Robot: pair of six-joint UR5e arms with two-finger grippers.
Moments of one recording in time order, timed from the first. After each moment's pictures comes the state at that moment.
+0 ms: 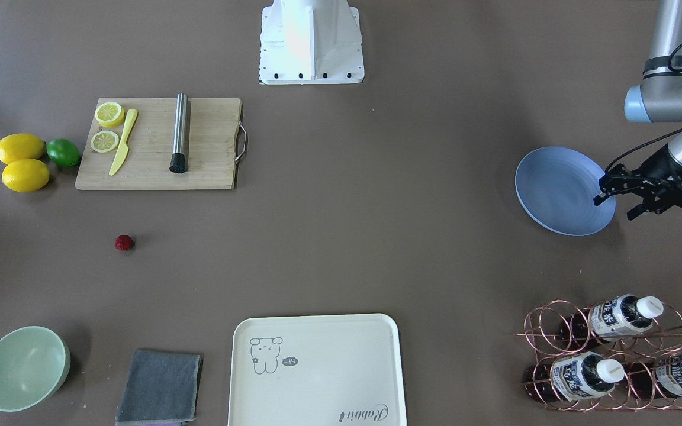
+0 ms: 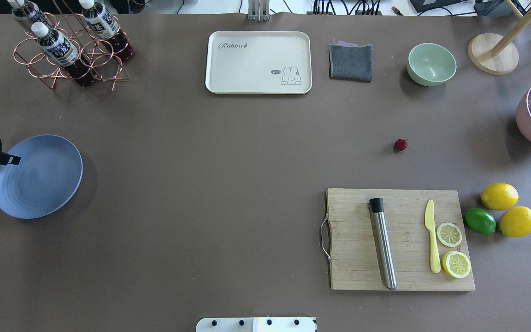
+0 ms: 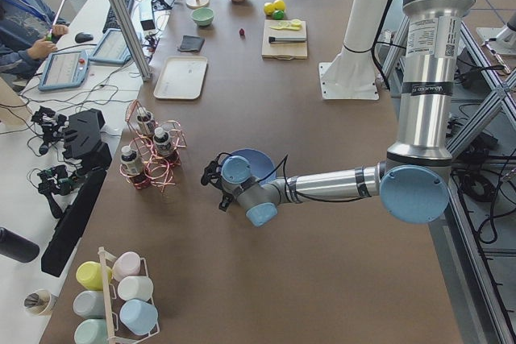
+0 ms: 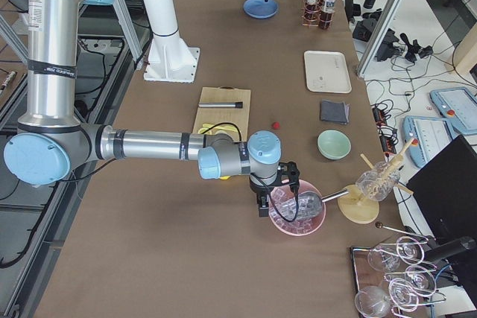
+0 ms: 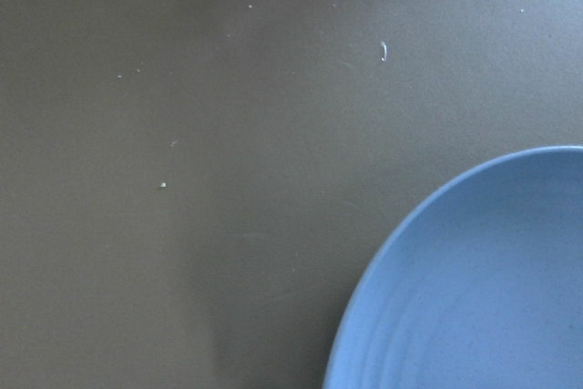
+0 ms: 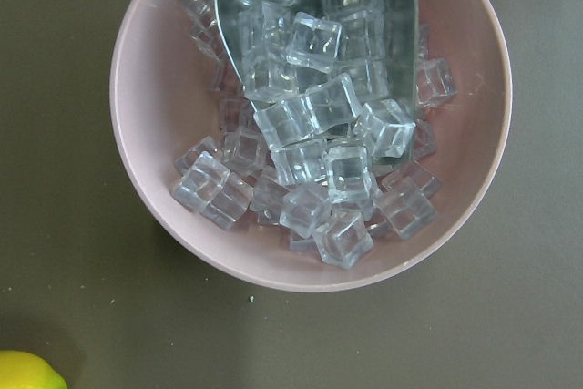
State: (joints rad) left arm -1.08 -1.59 -1.28 -2.67 -2.29 -0.52; right arm 1.46 -1.68 1.65 -1.37 2.31 0.11
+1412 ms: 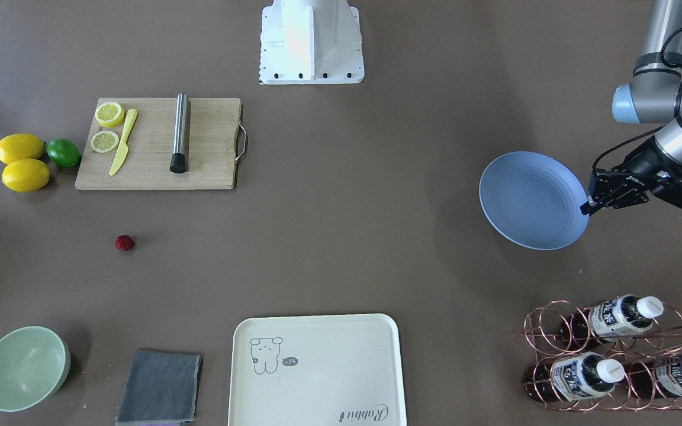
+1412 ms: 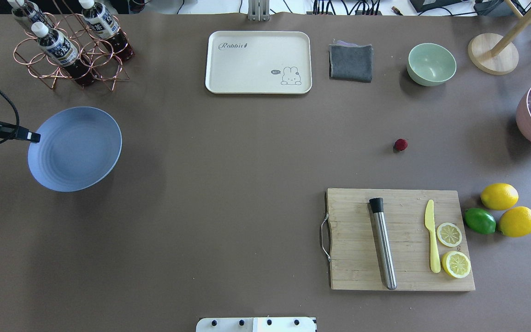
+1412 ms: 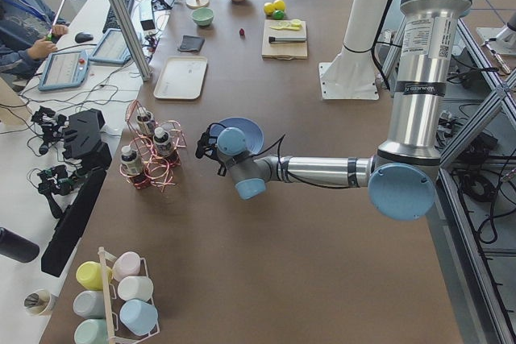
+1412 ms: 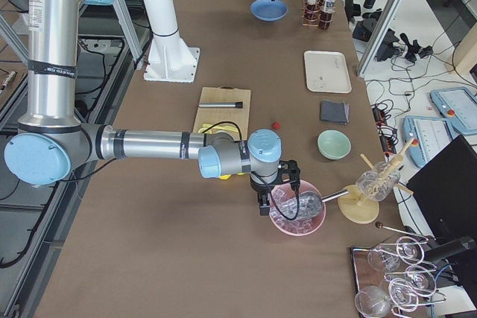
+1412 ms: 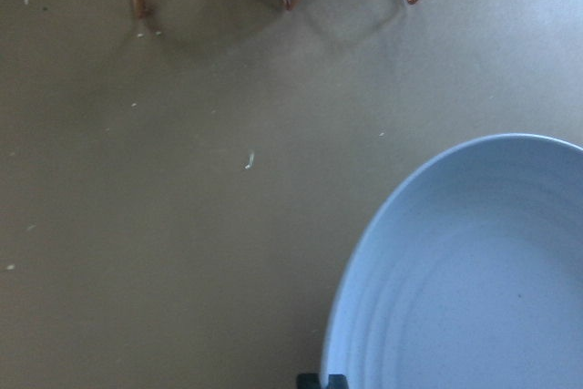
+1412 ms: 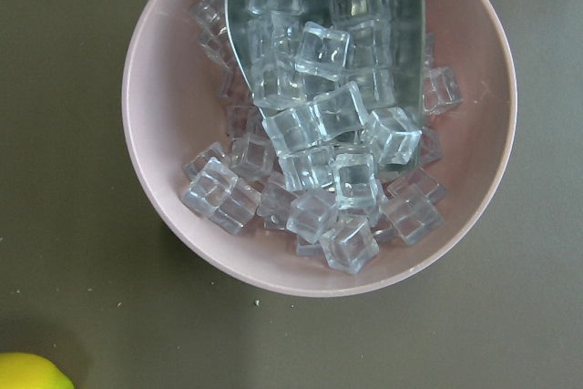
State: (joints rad) left arm -1.06 -1.66 -1.42 -2.68 -2.34 -0.88; right arm 1.46 -1.68 1.66 -1.37 2.31 0.11
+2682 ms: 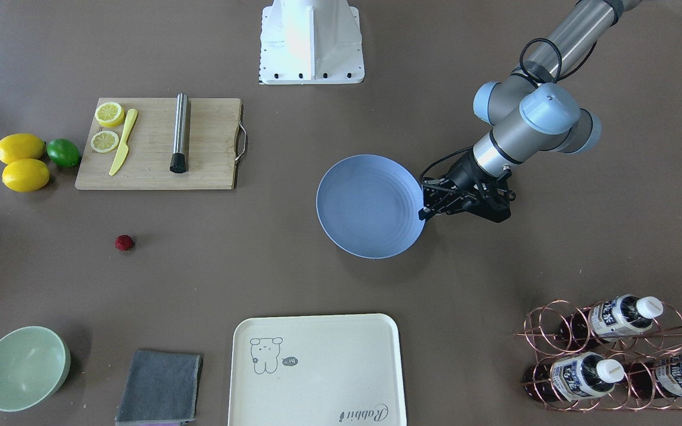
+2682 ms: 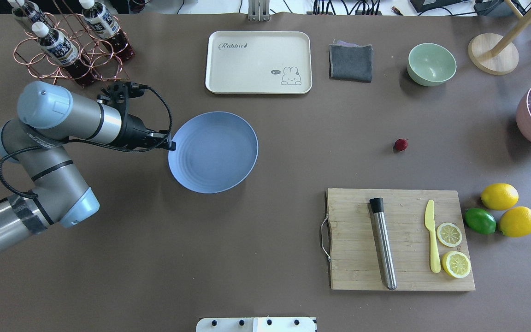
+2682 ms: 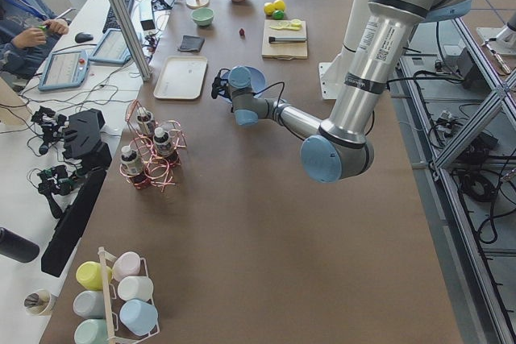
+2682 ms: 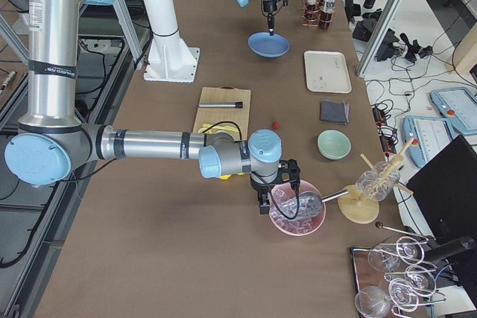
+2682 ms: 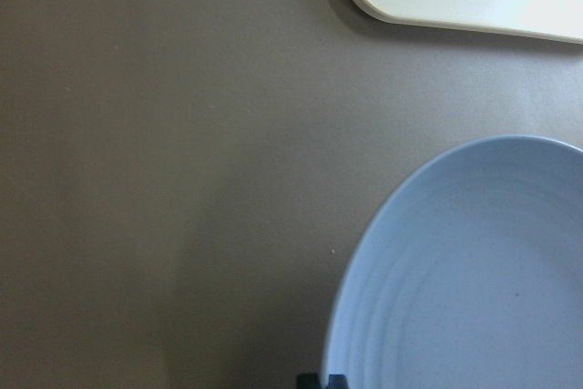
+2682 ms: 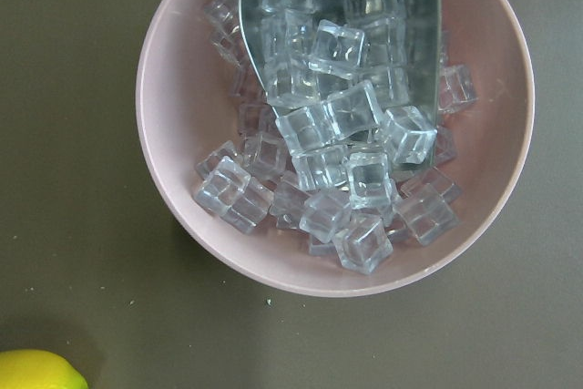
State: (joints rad) left arm -0.71 -2.00 -1.46 -2.49 -2.07 -1.20; right arm 1.46 -1.68 1.66 -1.37 2.33 0.11
